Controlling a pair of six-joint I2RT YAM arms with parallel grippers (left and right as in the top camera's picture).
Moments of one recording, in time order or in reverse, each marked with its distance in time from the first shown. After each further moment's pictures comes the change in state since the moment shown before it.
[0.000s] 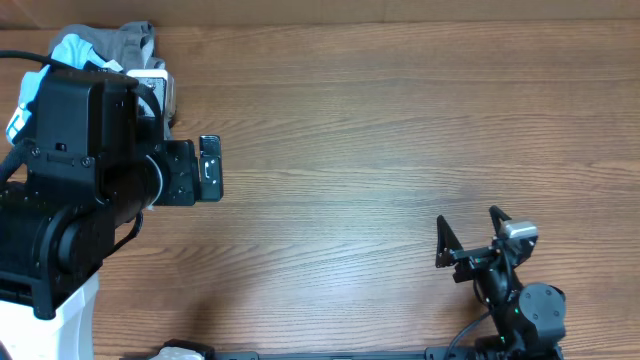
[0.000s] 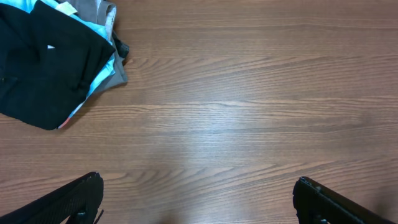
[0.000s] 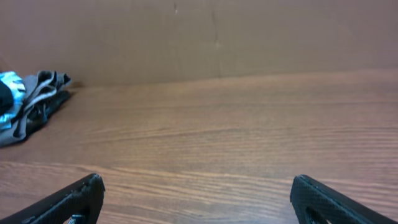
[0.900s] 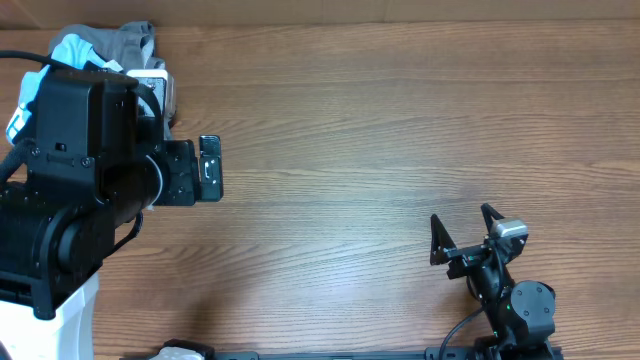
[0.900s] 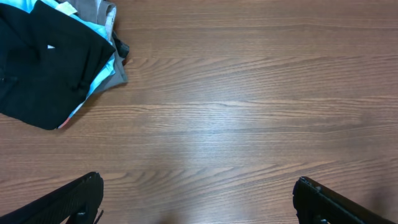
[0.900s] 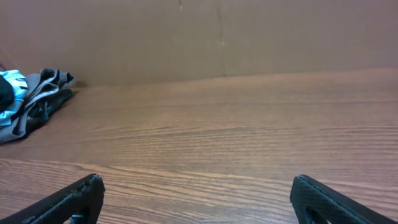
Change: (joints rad) left arm 0.000 0.000 0.000 0.000 0.000 0.000; right arm 0.000 -0.003 -0.100 0.127 -0.019 -0.001
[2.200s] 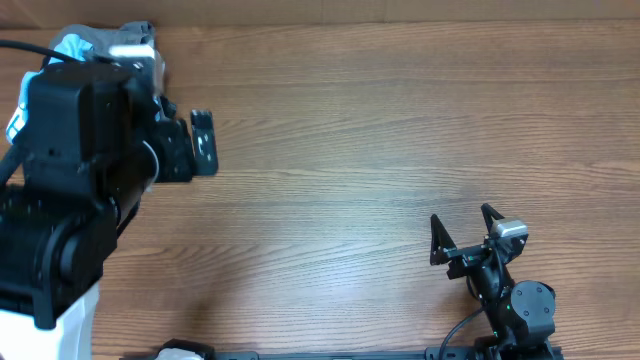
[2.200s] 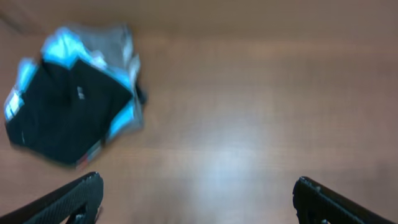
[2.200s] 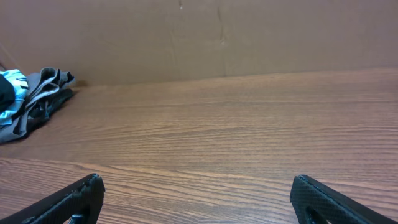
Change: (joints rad) left arm 0.000 -0.053 -0.080 0.227 -0.105 0.004; right arm 0.000 0.000 0.000 -0.001 0.000 0.001
